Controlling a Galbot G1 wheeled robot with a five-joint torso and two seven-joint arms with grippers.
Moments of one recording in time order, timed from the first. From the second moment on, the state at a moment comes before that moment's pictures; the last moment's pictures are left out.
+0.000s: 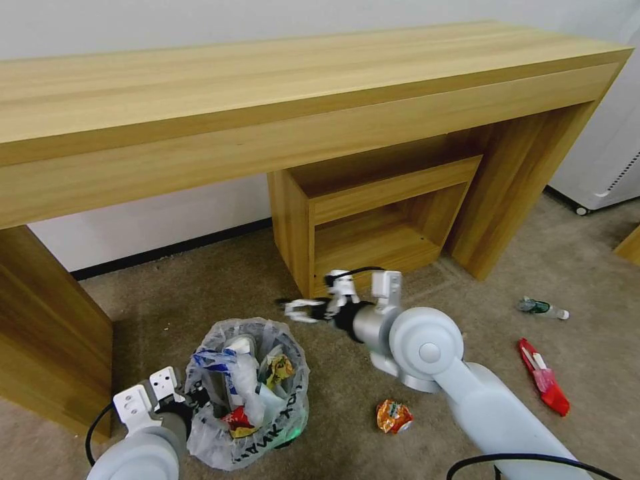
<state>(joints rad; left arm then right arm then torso) 1.63 -1.00 -0.41 -2.36 -1.18 0.45 -0.97 -0.86 1.08 -0.02 2.07 1.40 -0.71 0.79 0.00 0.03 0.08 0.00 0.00</state>
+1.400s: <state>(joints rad) 1.63 -0.95 -0.42 -2.43 -1.21 0.46 -0.95 -1.33 0.99 0.23 2.10 1.19 -0.74 0.80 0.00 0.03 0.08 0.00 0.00</state>
